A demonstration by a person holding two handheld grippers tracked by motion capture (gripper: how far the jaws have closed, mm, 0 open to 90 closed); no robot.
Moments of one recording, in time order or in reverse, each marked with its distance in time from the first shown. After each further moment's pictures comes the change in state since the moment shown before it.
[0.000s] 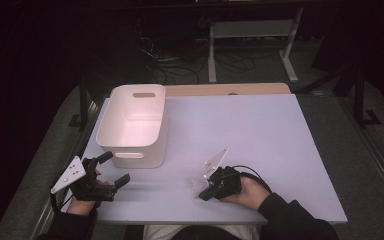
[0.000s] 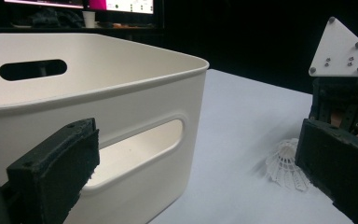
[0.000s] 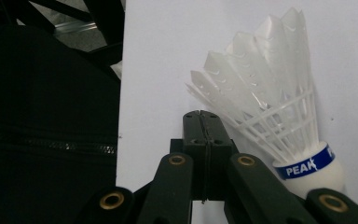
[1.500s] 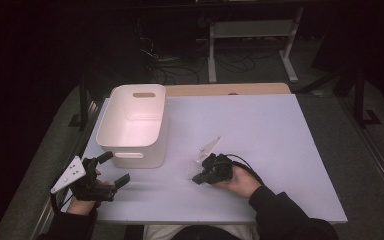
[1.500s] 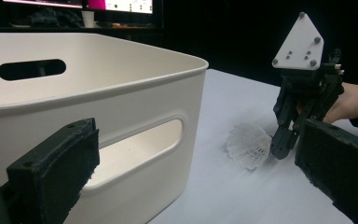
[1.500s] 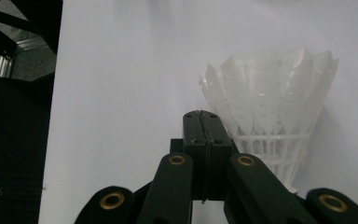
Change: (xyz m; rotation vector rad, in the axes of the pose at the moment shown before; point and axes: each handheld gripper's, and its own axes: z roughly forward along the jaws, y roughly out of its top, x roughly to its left) left arm 0.000 0.000 0.000 0.000 -0.004 0.000; right arm -0.032 0.020 0.004 -0.048 -0.107 0.035
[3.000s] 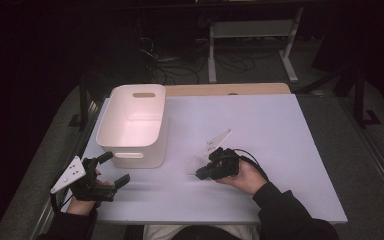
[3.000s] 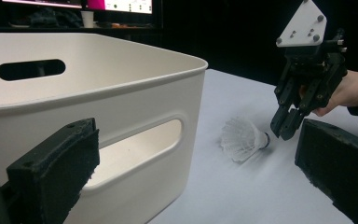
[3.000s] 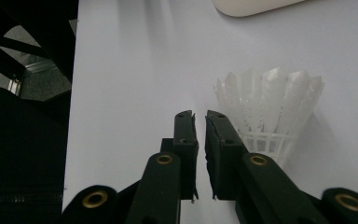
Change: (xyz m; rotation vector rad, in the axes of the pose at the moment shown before) left arm 0.000 0.000 0.000 0.000 -0.002 0.000; right arm -0.002 0.000 -0.027 -0.069 0.004 0.041
